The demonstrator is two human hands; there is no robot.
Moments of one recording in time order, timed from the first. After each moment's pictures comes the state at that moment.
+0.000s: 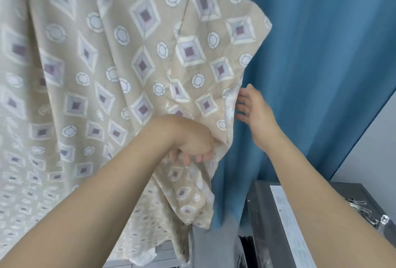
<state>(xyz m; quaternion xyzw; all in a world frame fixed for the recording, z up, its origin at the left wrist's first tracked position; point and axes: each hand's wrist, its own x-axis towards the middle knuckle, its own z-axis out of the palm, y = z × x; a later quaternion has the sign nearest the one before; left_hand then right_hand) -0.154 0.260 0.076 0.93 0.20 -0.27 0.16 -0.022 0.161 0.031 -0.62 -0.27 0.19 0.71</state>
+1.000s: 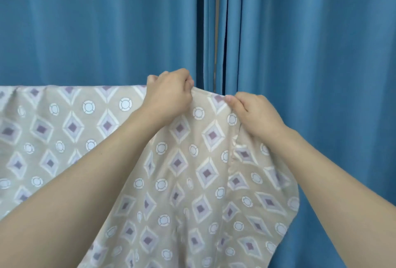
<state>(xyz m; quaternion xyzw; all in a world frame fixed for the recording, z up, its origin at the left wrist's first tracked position) -0.179 0.385 0.301 0.84 0.19 0.51 -0.05 -0.033 0.238 0.269 -0.73 -0.50 -0.30 0.35</state>
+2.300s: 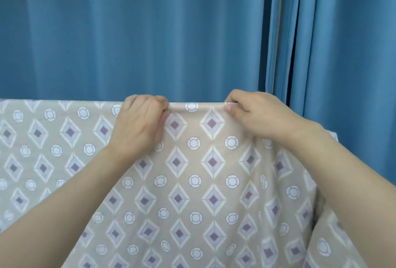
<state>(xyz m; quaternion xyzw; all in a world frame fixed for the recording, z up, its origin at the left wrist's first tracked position) -0.350 0.573 0.263 0.78 0.11 0.56 -0.25 -0.174 0.368 0.317 -0.74 -0.57 -0.29 0.19</state>
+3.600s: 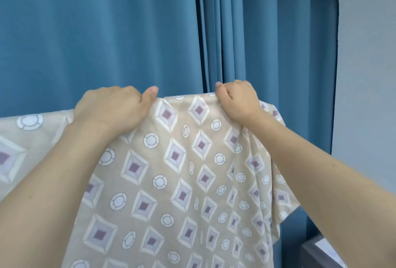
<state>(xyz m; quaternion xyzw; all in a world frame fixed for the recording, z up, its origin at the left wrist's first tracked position) -0.346 0.616 0.318 0.92 0.15 0.34 -0.13 -0.174 0.414 0.293 -0.79 -0.29 -0.46 0.27</state>
